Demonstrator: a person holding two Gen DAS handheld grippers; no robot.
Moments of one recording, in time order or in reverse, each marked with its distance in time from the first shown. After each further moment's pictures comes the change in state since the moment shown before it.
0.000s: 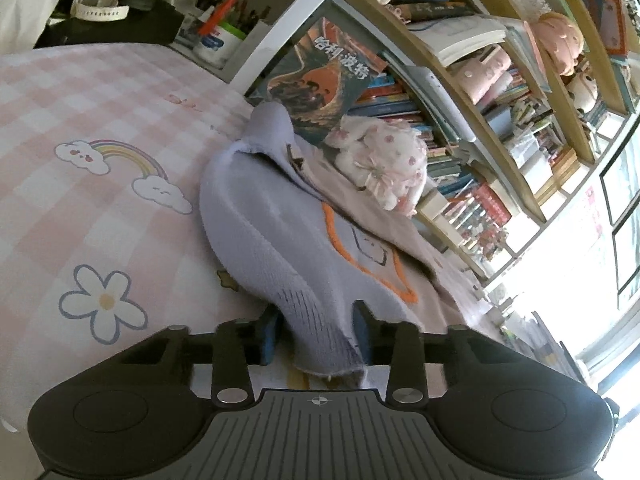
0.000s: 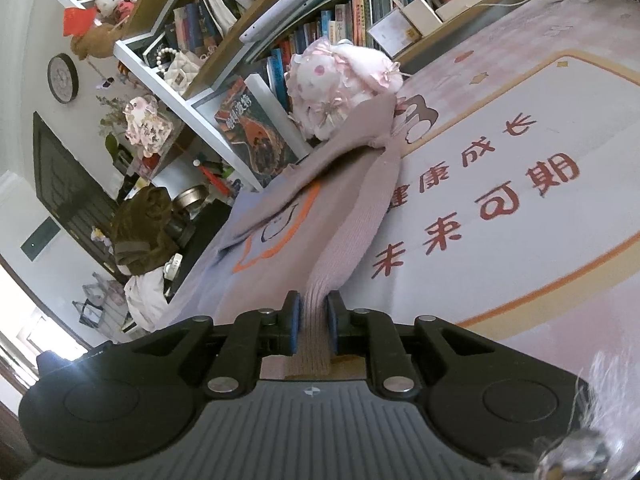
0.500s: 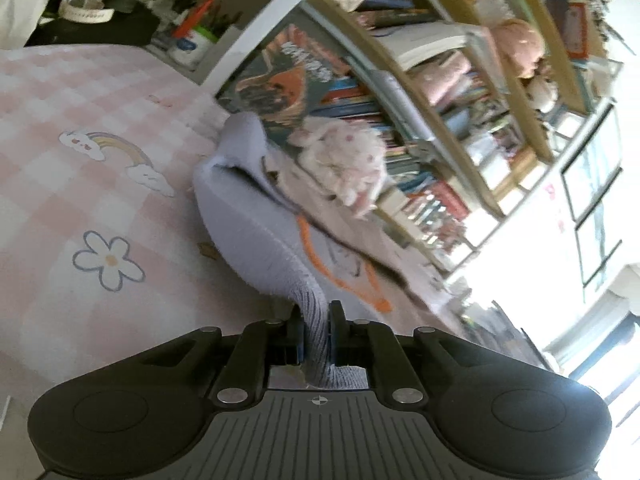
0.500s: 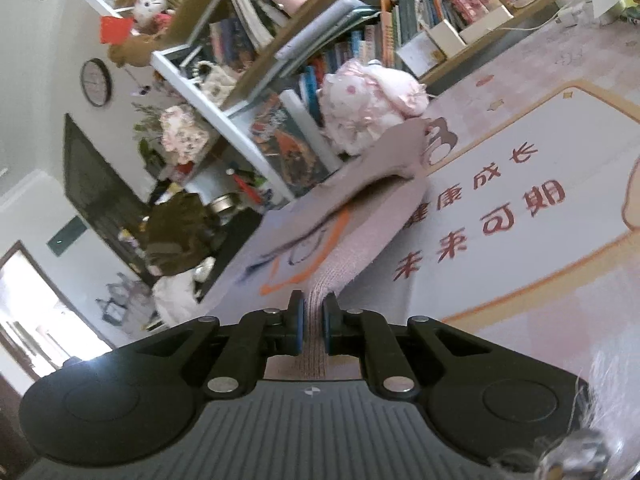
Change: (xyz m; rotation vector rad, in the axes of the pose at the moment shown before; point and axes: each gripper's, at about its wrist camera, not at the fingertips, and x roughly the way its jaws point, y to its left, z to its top) left arm -0.043 -0.007 -0.019 0.026 -0.007 -0.130; right arm -0.049 0.008 -0.005 -0.030 -0.032 0.103
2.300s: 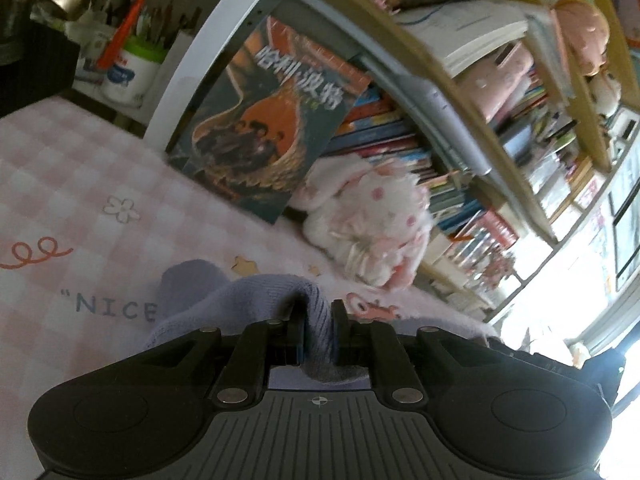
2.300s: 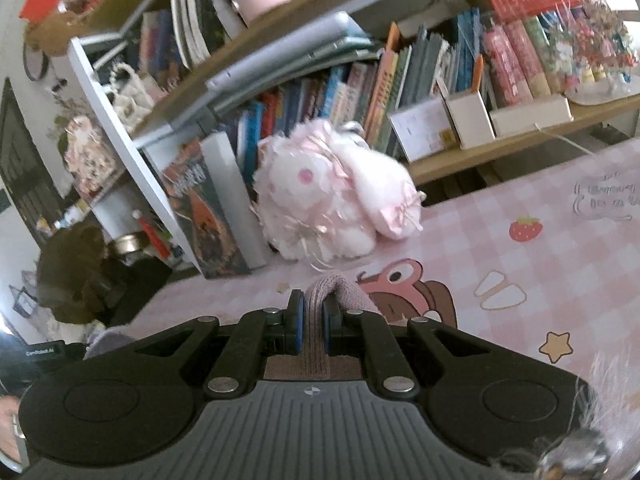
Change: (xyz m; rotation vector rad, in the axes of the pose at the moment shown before) left arm 0.198 0.001 0.174 0.062 0.067 0.088; right arm 0.202 -0.030 0.194 -0.175 -0.021 -0.251
